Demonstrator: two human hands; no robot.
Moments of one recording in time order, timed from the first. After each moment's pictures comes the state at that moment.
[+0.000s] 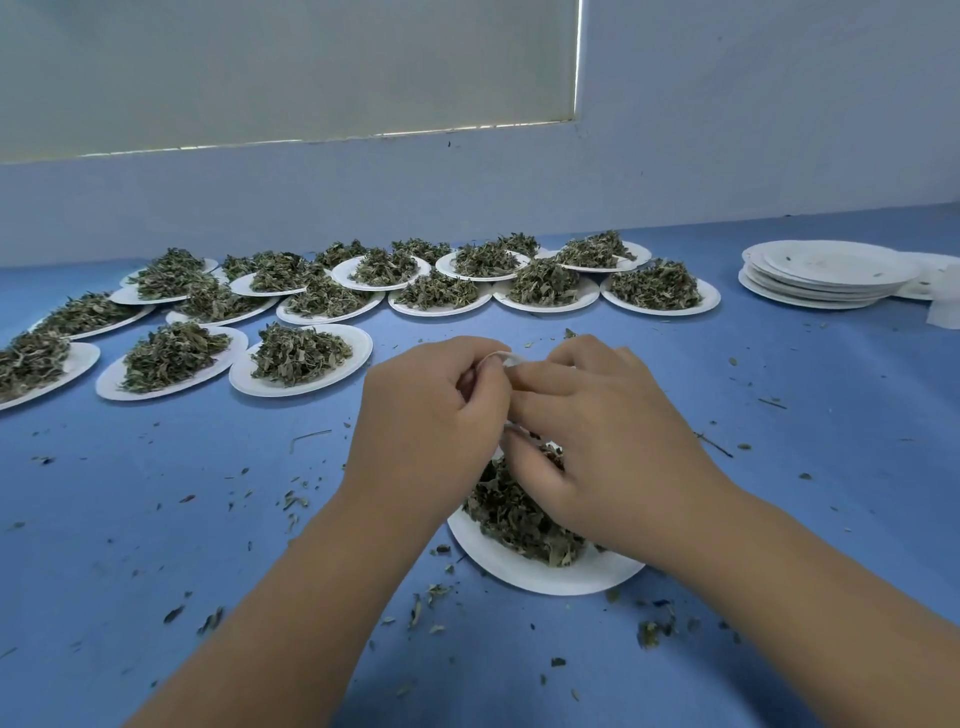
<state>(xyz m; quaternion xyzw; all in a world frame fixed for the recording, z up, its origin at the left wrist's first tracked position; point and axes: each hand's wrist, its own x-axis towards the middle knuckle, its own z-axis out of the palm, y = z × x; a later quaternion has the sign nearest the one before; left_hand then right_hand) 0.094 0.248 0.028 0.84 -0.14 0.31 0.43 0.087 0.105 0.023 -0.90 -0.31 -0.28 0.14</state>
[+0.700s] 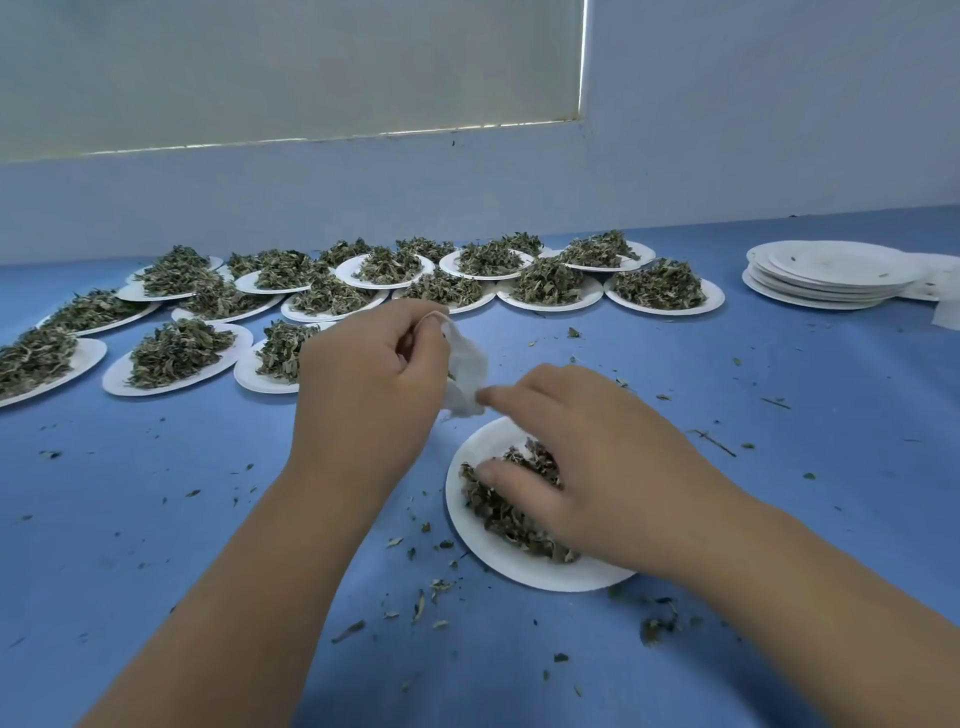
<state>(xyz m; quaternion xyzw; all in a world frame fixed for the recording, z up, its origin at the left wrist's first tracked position) 0.105 0.275 0.037 0.82 -0.10 0.38 0.41 0.080 0.105 0.025 -0.93 -0.29 -0.16 0.16</state>
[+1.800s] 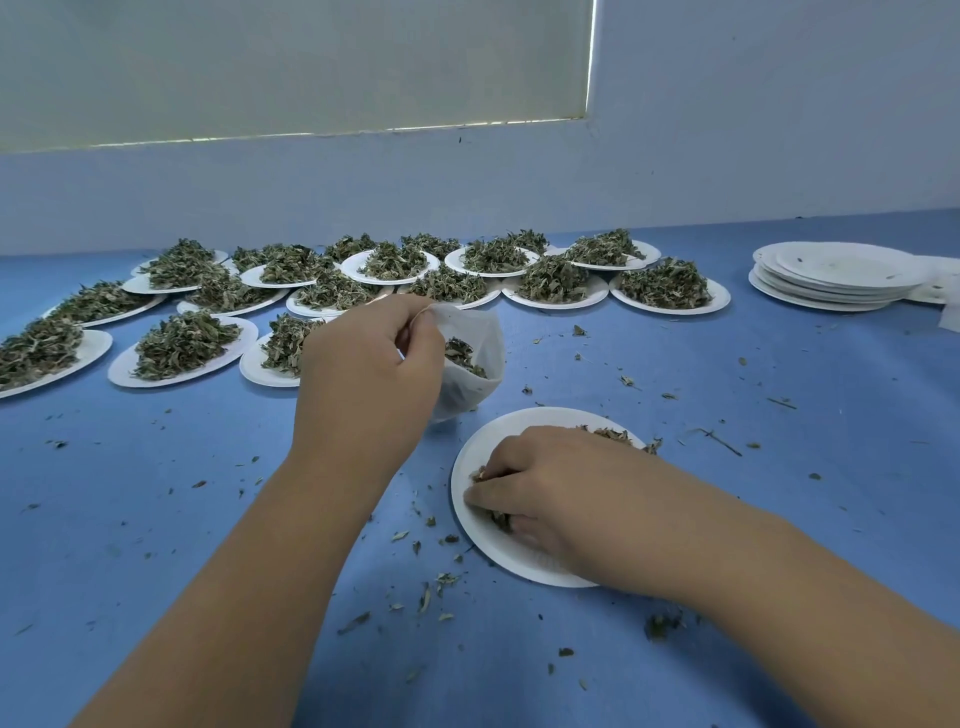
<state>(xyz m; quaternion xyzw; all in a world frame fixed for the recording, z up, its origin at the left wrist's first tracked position) 0.109 0.282 0.035 0.84 -0.07 0.39 0.38 0.087 0.110 0.006 -0.90 -0.43 -0.05 -0.02</state>
